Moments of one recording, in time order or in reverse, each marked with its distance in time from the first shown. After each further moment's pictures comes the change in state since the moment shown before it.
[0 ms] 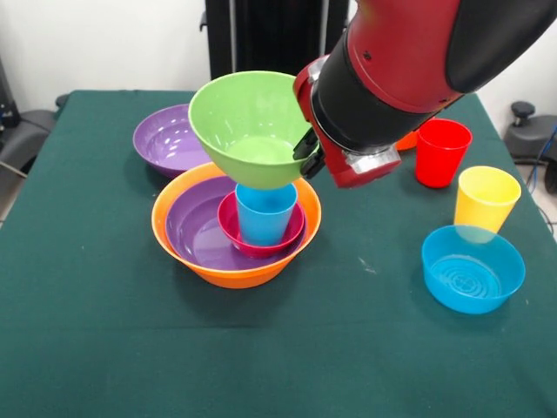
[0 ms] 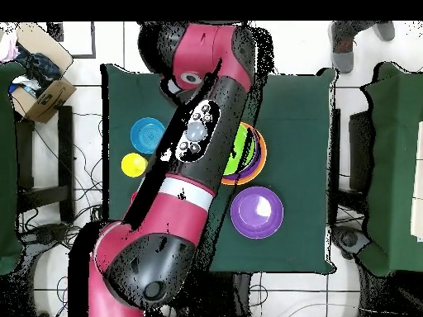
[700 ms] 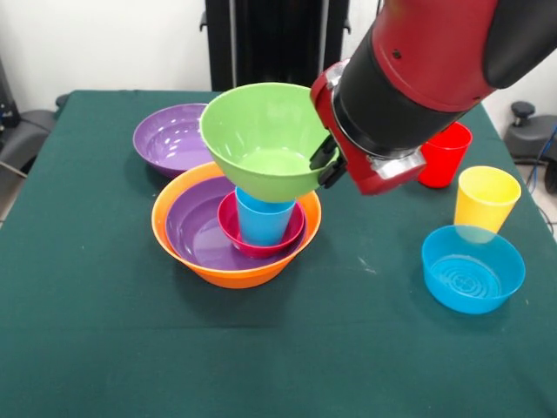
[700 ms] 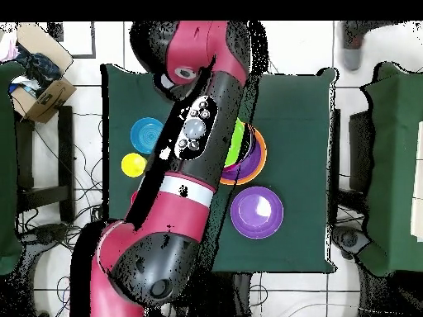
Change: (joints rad) arm -0.007 0.006 0.017 -0.065 0.010 0.000 0.000
